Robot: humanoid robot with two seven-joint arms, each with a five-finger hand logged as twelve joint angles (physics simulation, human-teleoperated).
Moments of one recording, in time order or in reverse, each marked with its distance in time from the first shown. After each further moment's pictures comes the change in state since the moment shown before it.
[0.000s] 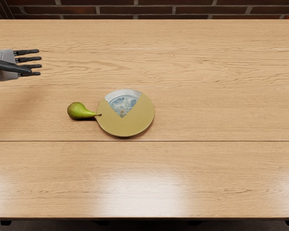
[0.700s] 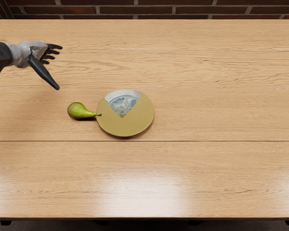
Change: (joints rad) left arm -0.200 -0.143 0.202 -0.193 0.765 0.354 -0.193; right arm 0.000 0.000 -0.001 -0.014 0.000 -0.005 0.000
